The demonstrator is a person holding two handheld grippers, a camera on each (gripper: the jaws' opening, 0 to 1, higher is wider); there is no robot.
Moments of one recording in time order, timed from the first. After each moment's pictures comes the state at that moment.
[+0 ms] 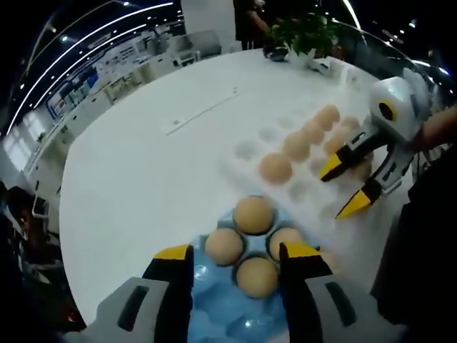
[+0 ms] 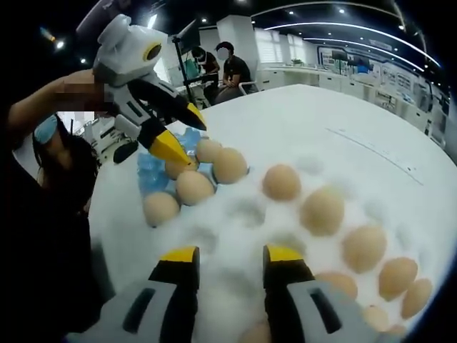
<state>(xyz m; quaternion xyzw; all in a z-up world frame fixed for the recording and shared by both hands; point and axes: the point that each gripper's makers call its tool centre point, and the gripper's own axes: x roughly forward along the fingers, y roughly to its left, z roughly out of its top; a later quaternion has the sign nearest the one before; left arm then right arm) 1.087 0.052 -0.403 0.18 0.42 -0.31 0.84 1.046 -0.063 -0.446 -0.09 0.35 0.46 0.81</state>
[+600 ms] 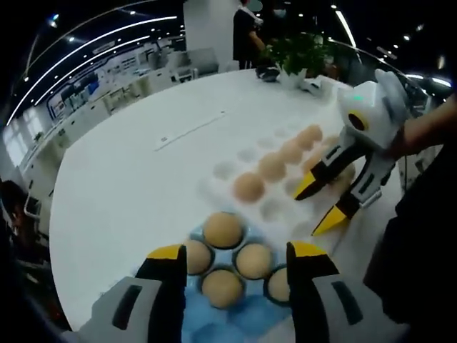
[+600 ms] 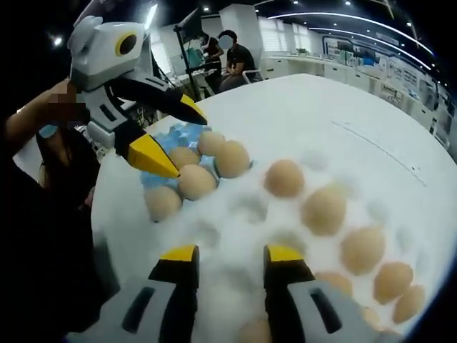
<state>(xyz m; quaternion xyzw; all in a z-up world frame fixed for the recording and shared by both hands) 1.071 0.023 -0.398 0.15 0.38 -0.33 0.85 1.044 -0.067 -0.445 -0.11 0.39 0.47 0.79</state>
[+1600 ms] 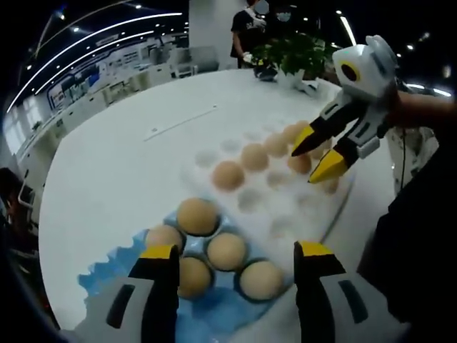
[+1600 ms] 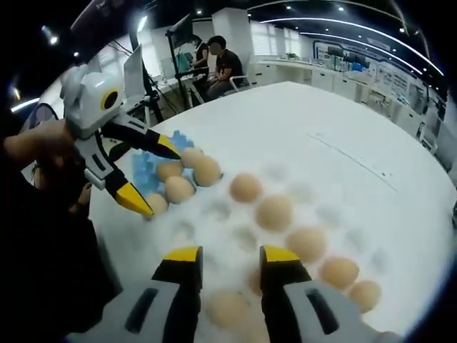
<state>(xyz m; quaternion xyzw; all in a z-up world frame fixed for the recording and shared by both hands) 1.049 0.010 -0.411 0.12 0.39 -0.34 0.85 1.060 -0.116 -0.407 -0.13 0.37 0.43 0.81</state>
